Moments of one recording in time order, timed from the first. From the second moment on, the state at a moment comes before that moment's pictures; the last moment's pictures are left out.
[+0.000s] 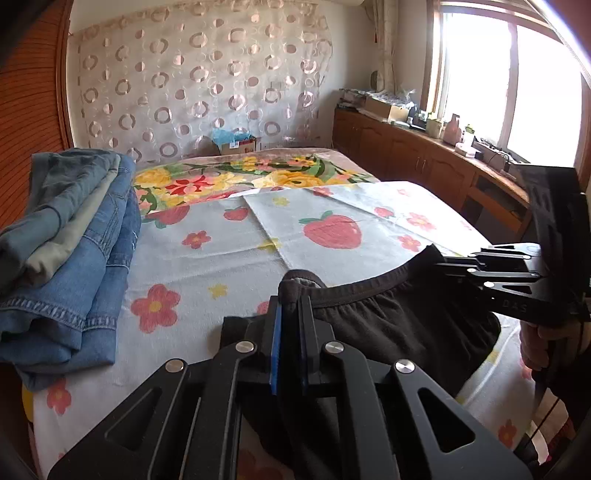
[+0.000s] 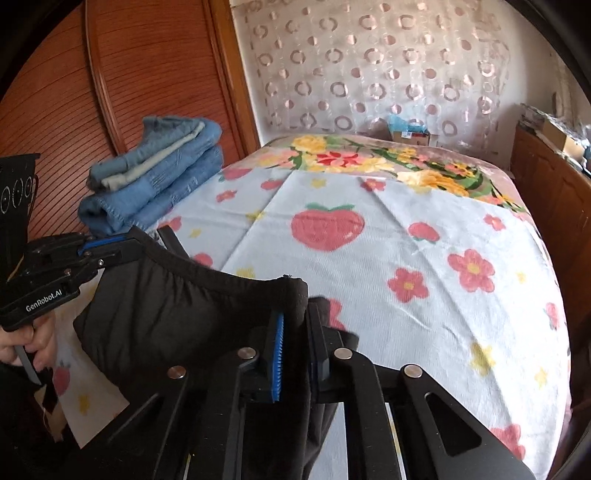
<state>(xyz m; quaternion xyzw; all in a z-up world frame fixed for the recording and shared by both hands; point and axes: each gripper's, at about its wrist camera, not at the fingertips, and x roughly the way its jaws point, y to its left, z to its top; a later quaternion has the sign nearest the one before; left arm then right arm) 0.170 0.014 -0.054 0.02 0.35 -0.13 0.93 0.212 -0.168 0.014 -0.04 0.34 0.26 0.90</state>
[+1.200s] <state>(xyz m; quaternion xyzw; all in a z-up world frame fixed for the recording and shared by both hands) 0.190 0.023 -0.095 0.02 0.42 -0.10 0.90 0.207 -0.177 -0.008 -0.07 0.38 0.23 0.89</state>
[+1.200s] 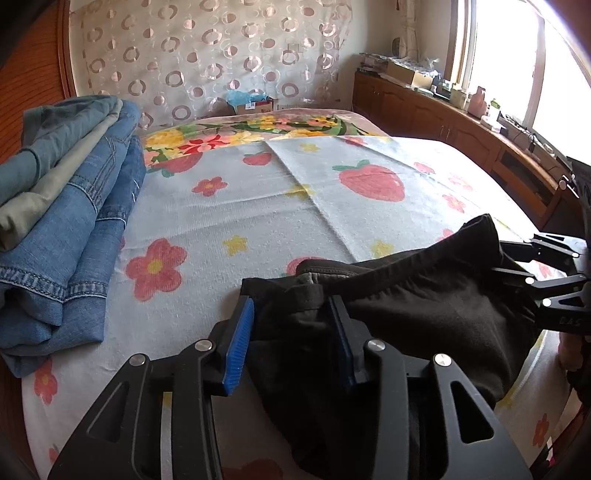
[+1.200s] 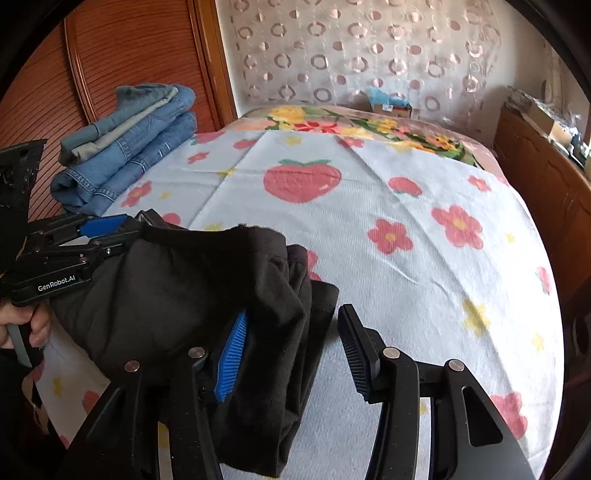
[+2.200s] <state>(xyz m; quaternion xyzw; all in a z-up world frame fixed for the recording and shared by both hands) 0.177 0.036 -0.093 -0.02 0.44 -0.11 0.89 0.205 -0.167 -0.010 -0.10 0.38 0.23 0.89</state>
